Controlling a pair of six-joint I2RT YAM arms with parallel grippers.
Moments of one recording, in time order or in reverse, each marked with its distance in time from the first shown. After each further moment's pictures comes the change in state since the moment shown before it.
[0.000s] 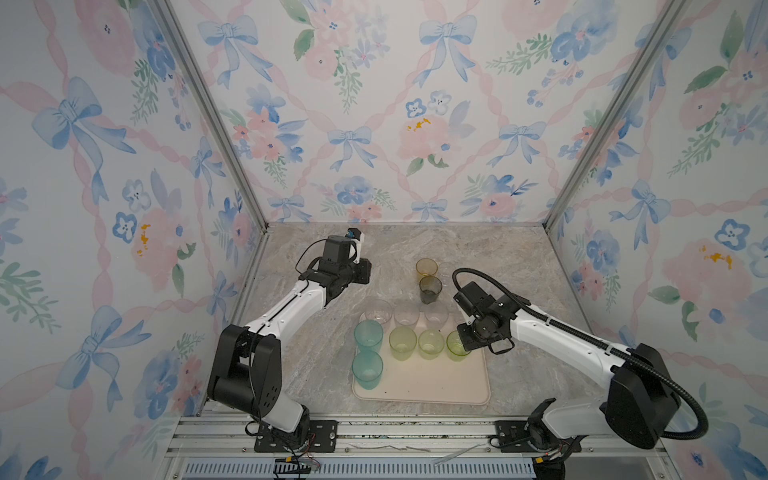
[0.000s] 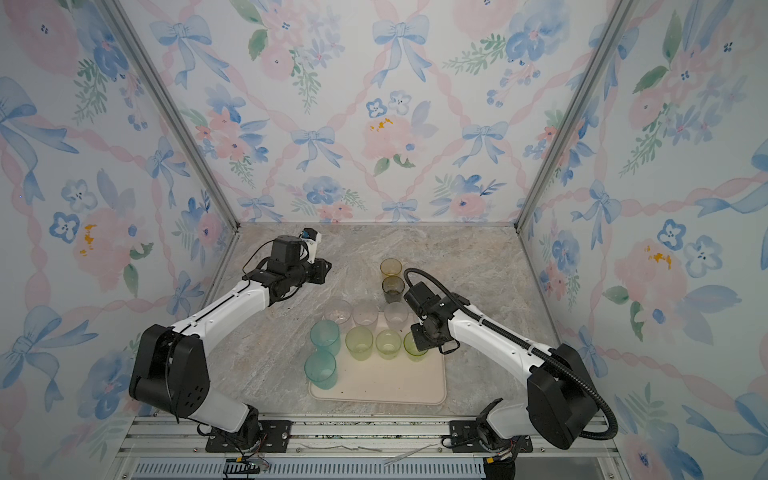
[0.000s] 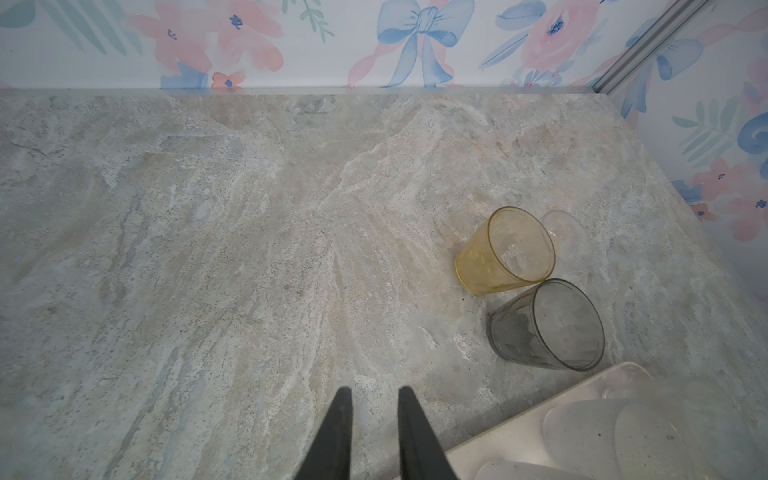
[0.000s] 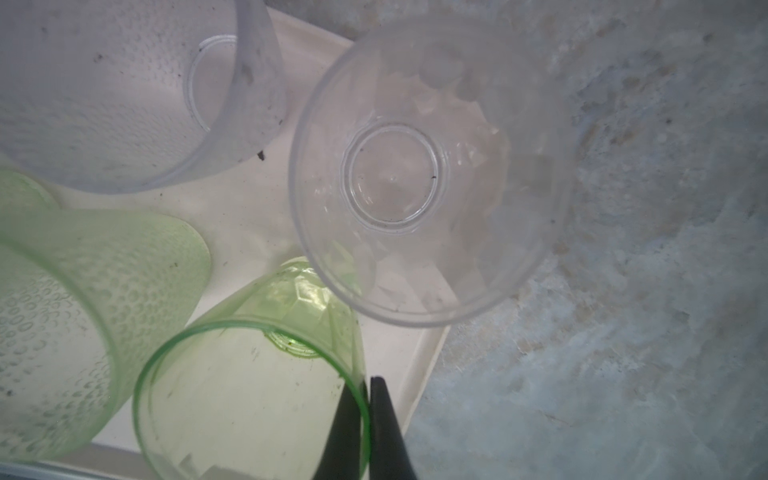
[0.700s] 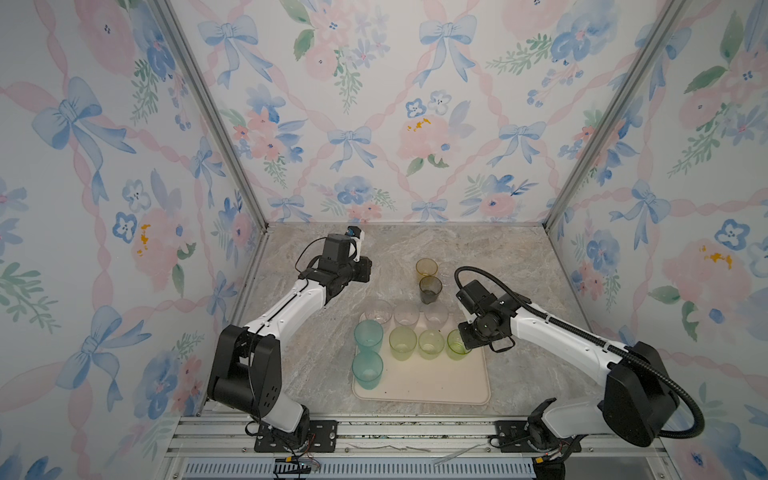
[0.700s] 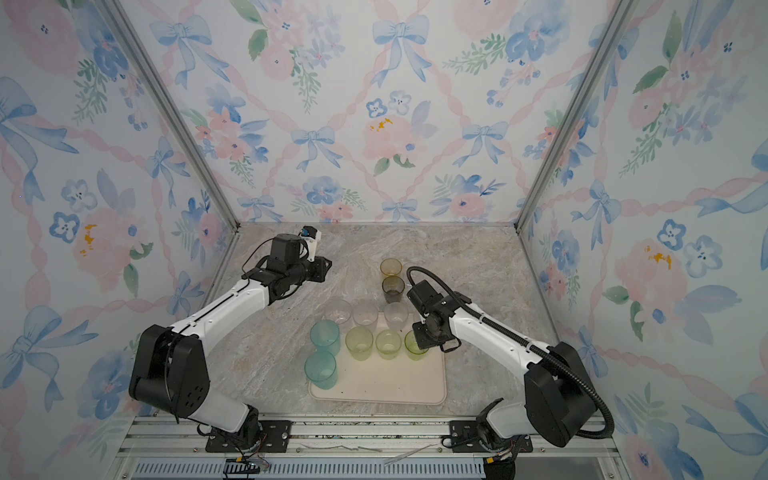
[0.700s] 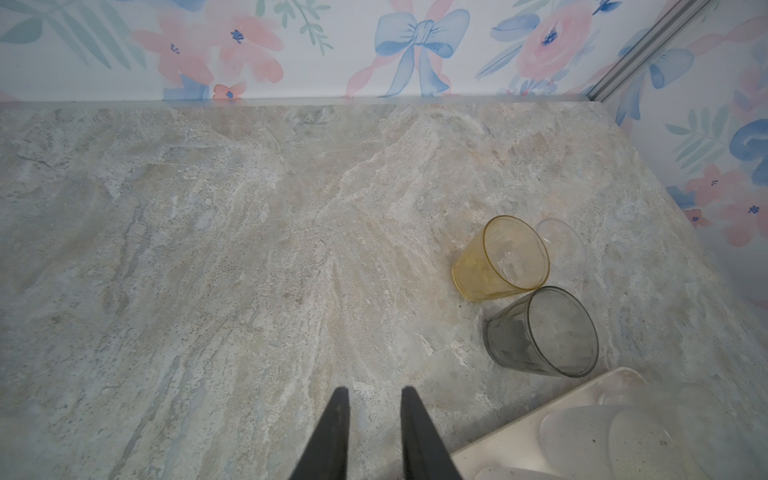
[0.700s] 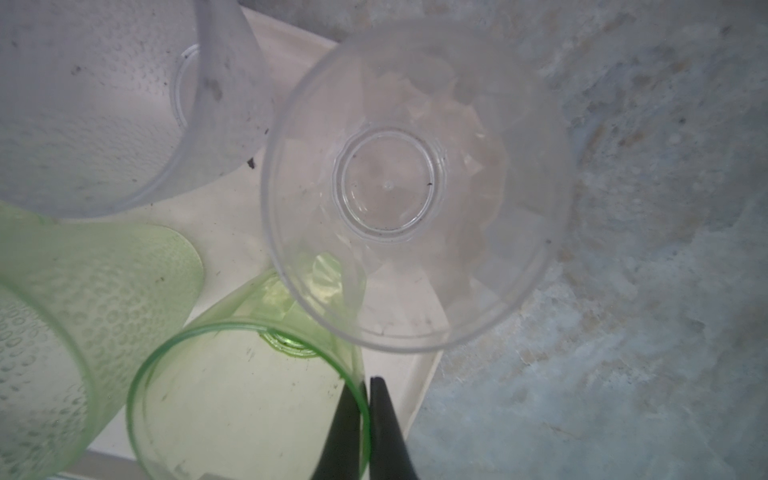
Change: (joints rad) left arm 0.000 0.000 0.012 0.000 0.000 0.000; right arm -0.037 0.005 -0.008 0.017 -0.026 -0.022
